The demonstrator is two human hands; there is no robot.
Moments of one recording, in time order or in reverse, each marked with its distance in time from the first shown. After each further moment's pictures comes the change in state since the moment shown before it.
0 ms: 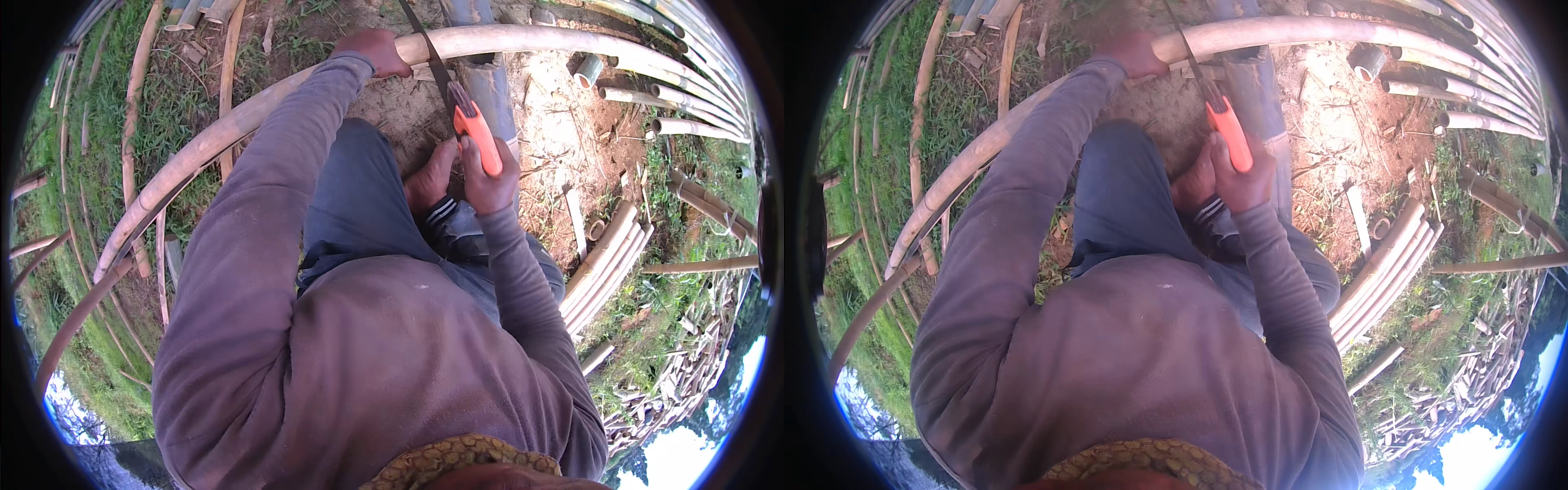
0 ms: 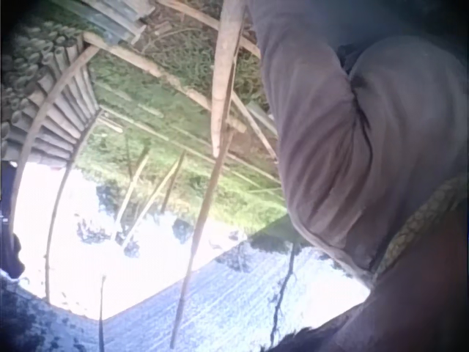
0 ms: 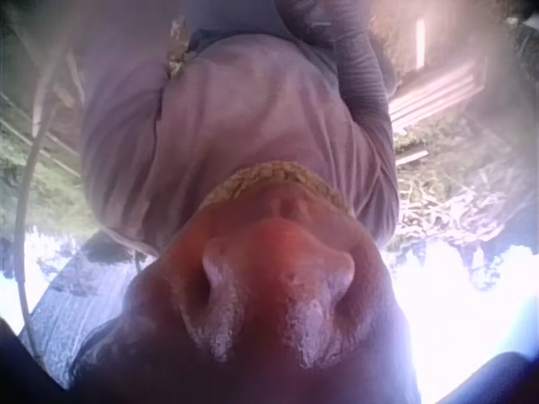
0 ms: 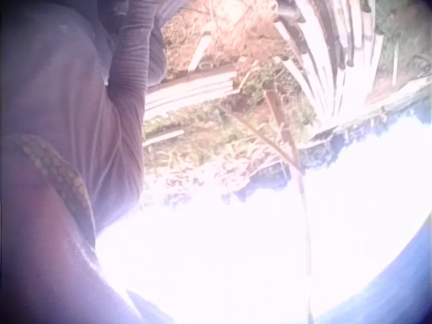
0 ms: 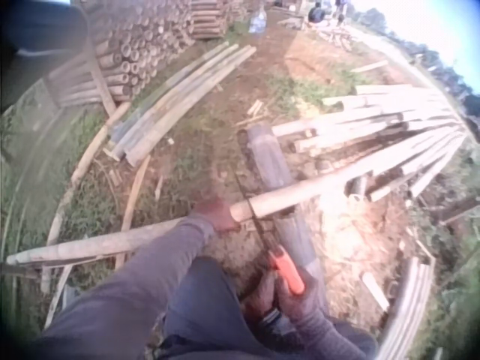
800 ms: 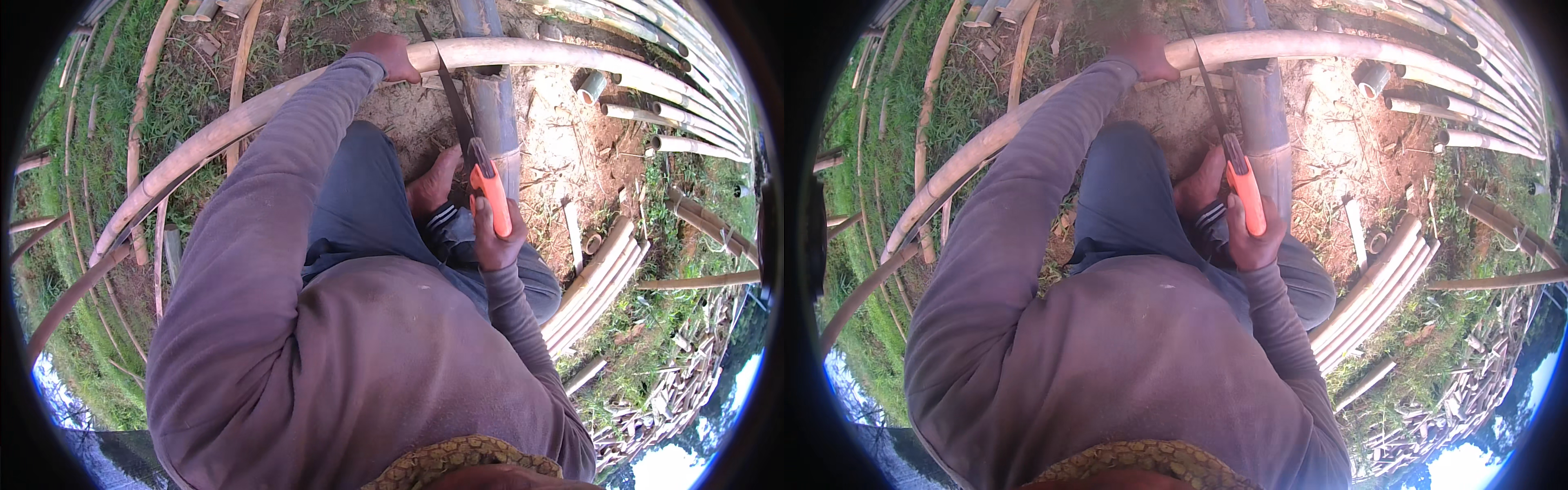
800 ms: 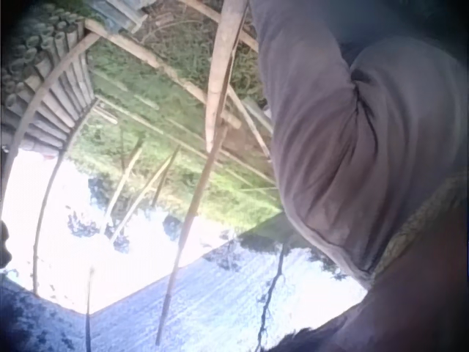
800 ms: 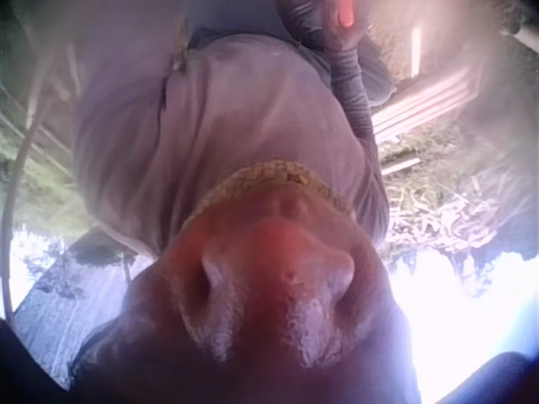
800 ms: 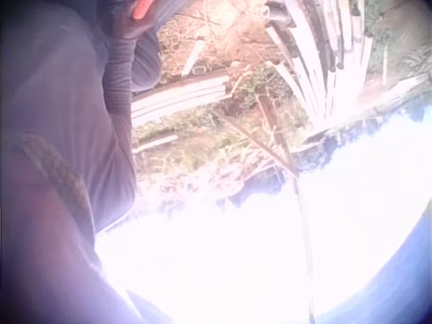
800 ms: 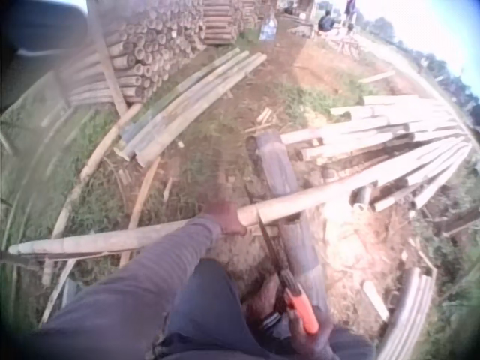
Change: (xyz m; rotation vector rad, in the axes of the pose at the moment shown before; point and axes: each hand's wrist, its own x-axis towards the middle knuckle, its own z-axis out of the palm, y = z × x) left_hand -0.012 -0.008 0.000 0.044 0.104 -0.050; right_hand -0.070 0.028 -0.031 0.111 -0.027 -0.041
